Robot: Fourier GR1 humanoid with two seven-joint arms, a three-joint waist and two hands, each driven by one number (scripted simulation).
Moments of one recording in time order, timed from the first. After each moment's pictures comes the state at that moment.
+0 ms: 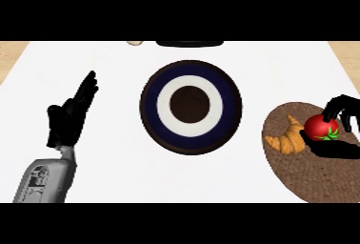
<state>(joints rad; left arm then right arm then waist) -0.25 0.16 0.05 -1.43 -0.12 0.00 0.11 -0.13 -0.32 -0.21 -1.73 0.64 0.11 0.02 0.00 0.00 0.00</state>
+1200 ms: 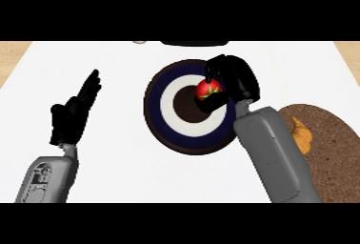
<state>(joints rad) -0.27 0.15 0.06 -1.41 -0.13 -0.01 0.09 -0.70 -0.02 0.11 -1.21 0.80 0.02 0.31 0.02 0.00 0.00</state>
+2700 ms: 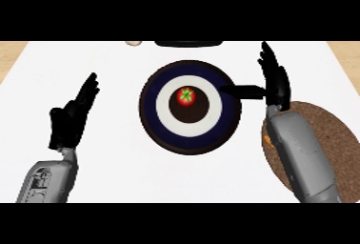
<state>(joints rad) -0.24 0.14 0.06 -1.44 -0.14 0.00 0.10 -0.63 -0.13 -0.05 -0.99 0.04 -0.34 0.03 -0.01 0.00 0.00</state>
